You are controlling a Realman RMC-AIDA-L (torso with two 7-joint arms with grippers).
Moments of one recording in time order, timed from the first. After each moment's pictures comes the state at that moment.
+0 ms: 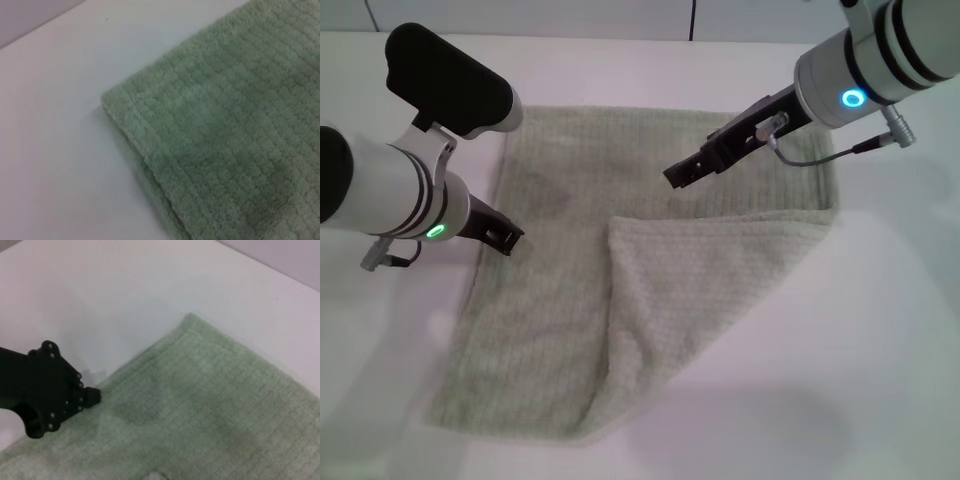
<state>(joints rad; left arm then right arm) -0.41 -2.06 -1.38 -1.34 2.89 -1.04 0.21 0.87 2.07 -1.39 -0.98 -2.36 -1.22 2.53</state>
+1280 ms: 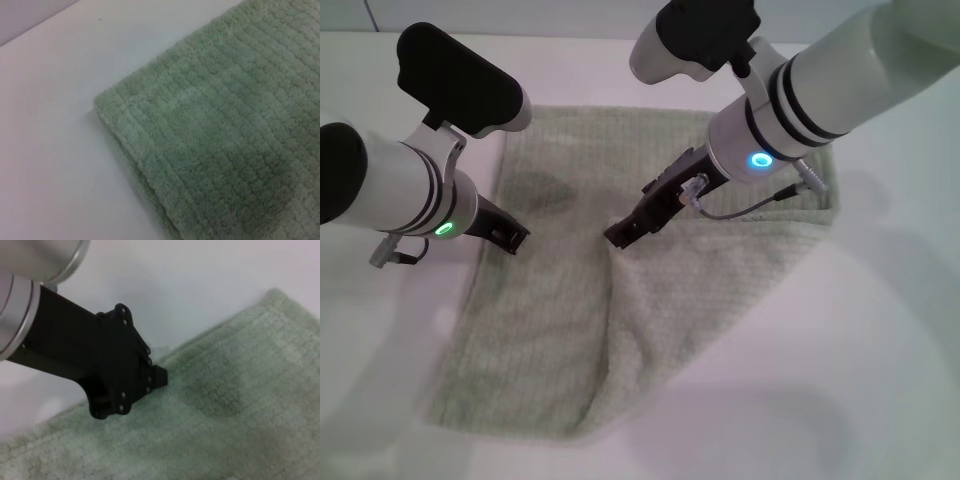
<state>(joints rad) -0.43 -2.07 -1.38 -1.30 2.89 -1.03 0.21 0.96 2.09 -1.70 -0.82 -2.20 -1.04 2.53</state>
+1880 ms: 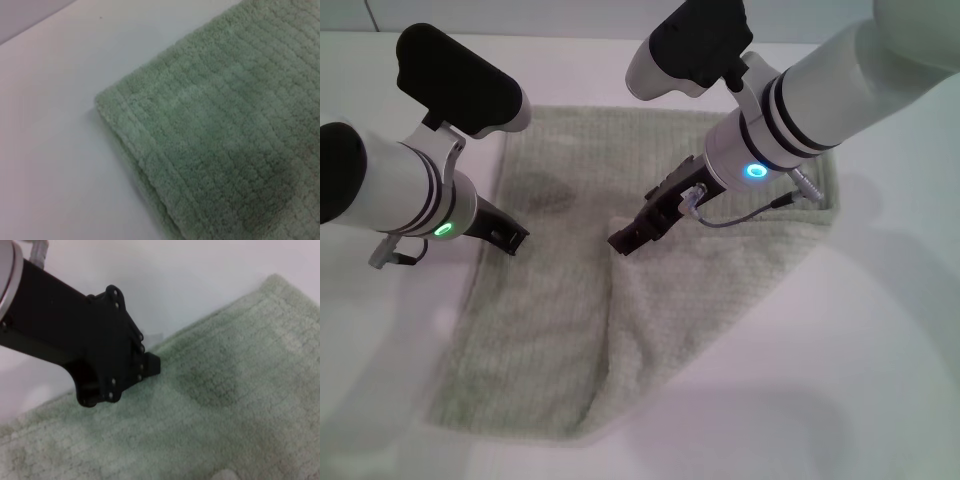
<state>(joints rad) -0.43 -2.07 -1.38 -1.30 2.89 -1.03 0.20 0.97 2.09 -1.75 -0.76 -2.19 -0.98 2.53</state>
